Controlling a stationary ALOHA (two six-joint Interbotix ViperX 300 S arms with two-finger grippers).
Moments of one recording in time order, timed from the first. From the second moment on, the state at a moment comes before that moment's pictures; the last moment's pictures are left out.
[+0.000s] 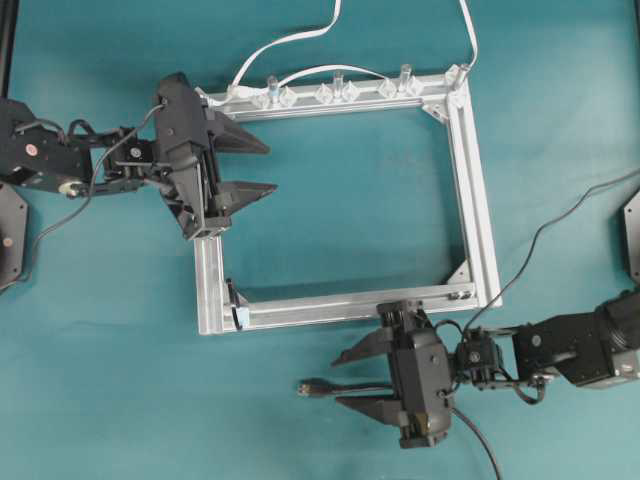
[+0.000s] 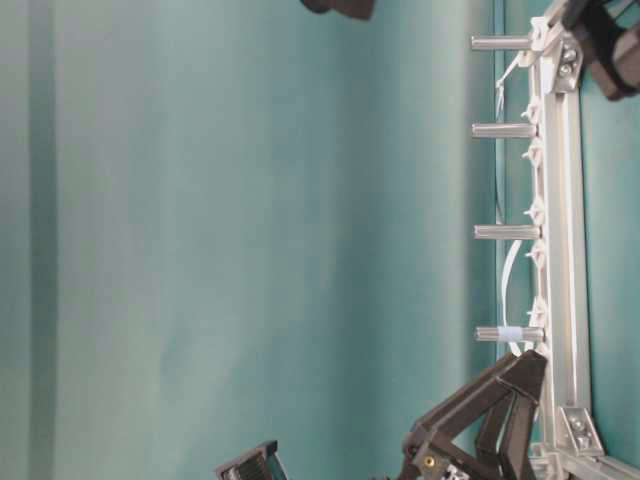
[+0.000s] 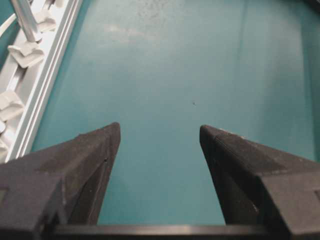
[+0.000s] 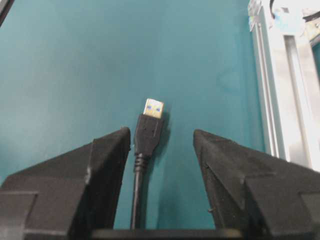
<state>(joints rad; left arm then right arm) 0.16 -0.05 0.96 -0.07 -0.43 0.00 0.47 0.29 0.70 0.52 -0.65 -0.15</state>
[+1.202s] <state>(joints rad) 0.11 -0.05 0.96 -0.07 -0.40 0.00 0.48 0.37 0.67 0.53 -0.58 -0.15</state>
